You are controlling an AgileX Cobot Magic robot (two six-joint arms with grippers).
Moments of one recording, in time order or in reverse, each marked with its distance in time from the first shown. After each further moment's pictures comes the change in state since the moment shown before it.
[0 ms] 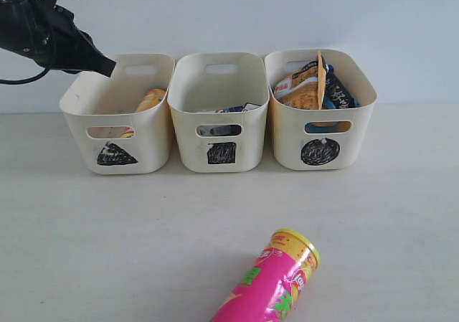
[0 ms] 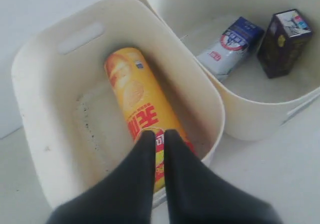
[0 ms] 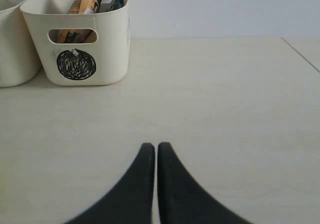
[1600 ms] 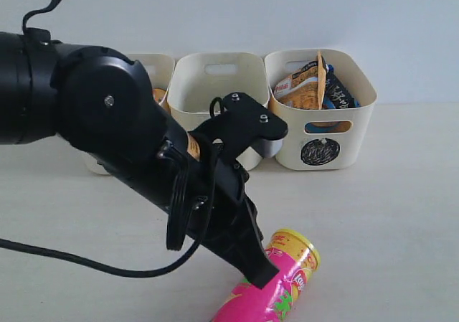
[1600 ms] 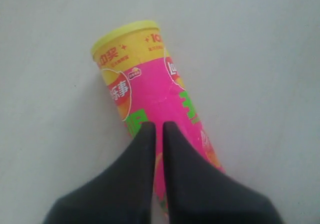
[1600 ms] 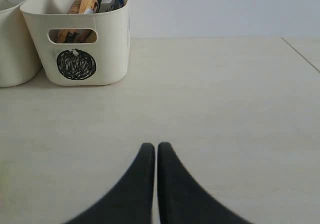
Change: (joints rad) left arm -0.683 -0.072 0.249 0.120 0.172 -0.328; right arm 0.000 0.000 0.000 0.000 0.000 0.000
